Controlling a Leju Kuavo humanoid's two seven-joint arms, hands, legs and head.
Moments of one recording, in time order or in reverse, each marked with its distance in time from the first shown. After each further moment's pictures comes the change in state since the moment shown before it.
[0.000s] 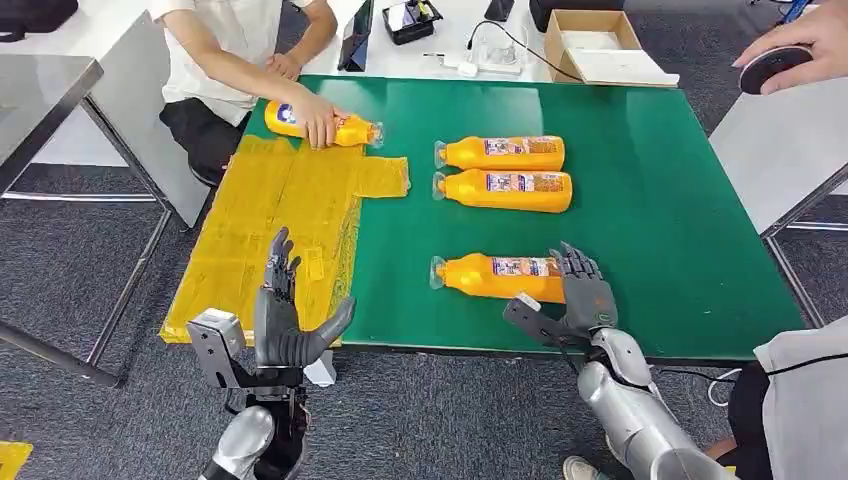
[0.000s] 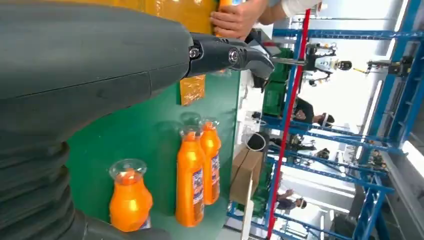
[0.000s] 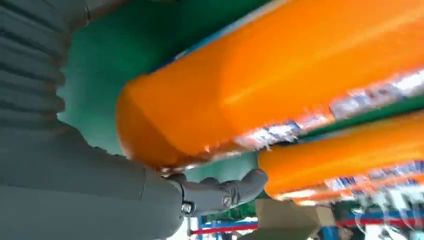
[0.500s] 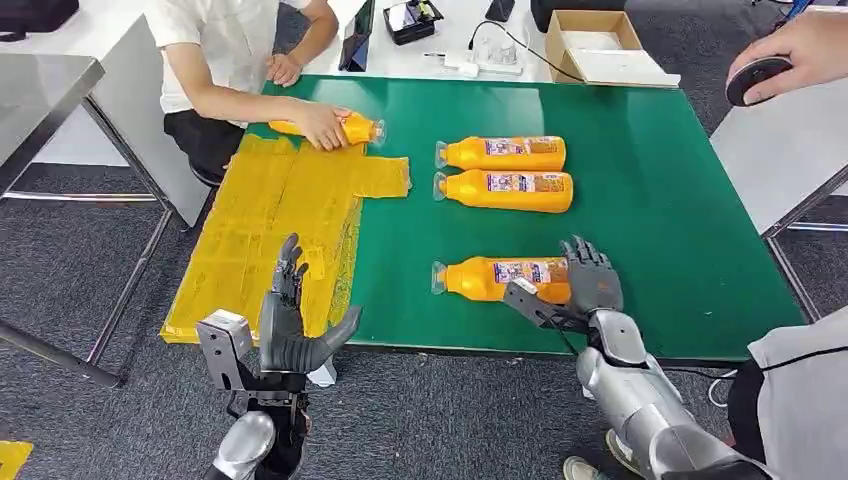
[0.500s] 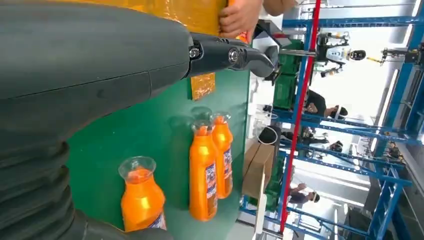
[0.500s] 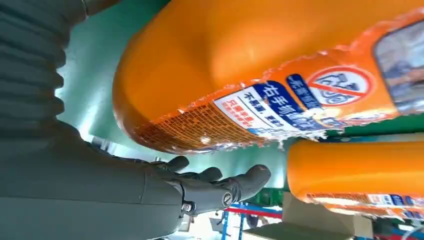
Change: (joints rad) left arm 0.016 0.001 0.000 0.001 -0.024 -0.027 0.029; right arm -0.081 -0.008 0.075 0.054 0.164 0.013 0.209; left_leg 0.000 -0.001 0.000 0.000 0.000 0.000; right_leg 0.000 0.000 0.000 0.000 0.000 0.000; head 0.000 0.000
